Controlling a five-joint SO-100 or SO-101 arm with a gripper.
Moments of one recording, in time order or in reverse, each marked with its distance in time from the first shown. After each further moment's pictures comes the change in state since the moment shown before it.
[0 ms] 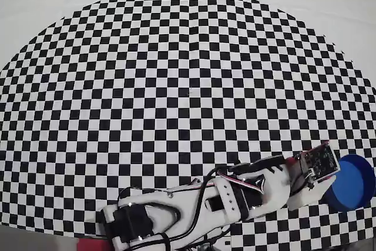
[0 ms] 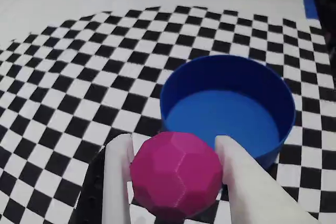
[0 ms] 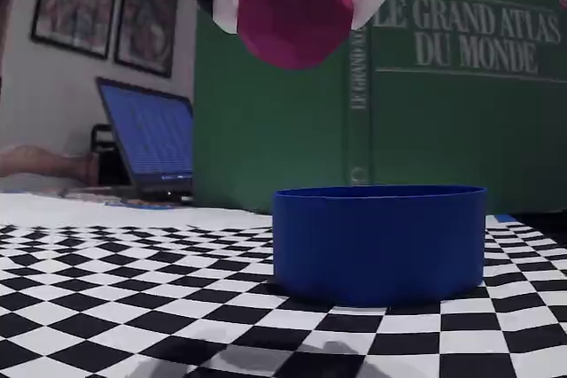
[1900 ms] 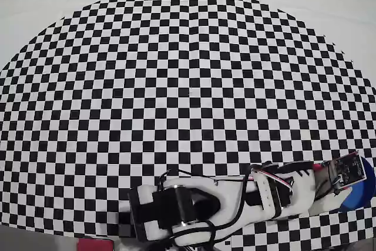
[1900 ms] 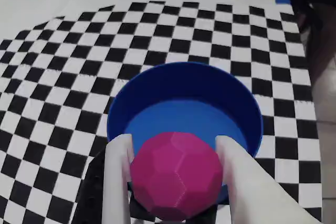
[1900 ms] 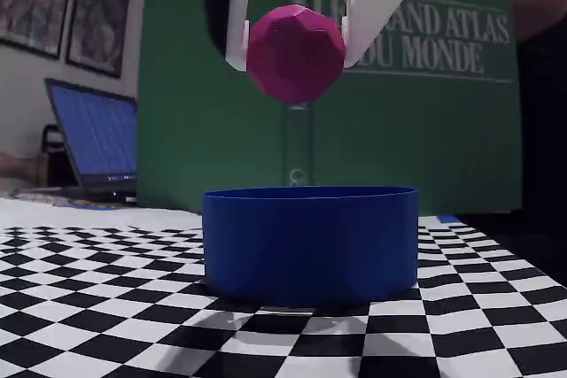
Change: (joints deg) arm 6.0 -26.6 -15.1 -7.3 0.0
